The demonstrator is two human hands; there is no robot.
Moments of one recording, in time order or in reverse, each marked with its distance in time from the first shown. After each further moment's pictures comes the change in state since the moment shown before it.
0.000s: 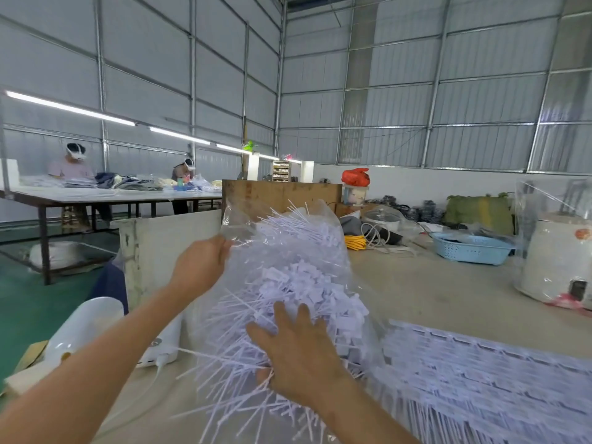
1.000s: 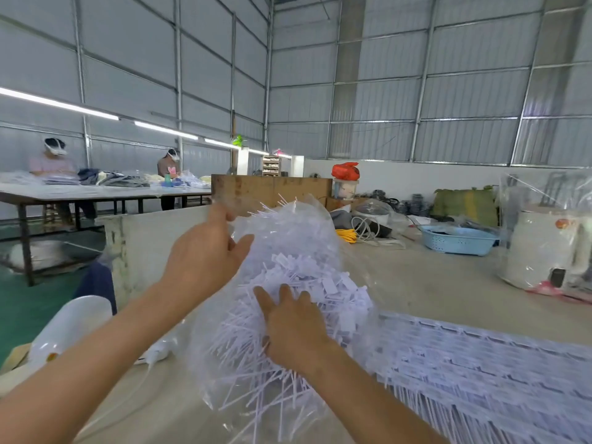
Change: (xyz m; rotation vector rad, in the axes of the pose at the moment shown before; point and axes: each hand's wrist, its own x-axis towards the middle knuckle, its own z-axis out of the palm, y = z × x) left_hand -0.031 0.073 -0.062 -0.138 -0.005 0.049; right_hand 0.021 0.006 -0.008 0.037 -0.048 0.196
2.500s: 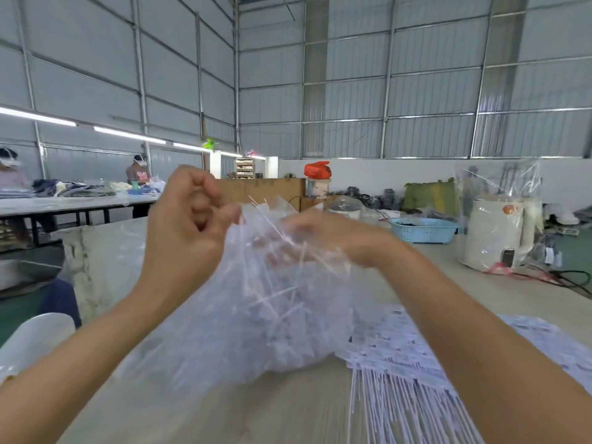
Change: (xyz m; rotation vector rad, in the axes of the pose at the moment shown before) left_hand -0.012 0.060 -0.025 -0.787 0.208 0.204; right_hand -0.047 0.088 -0.125 0.909 0.048 -0.239
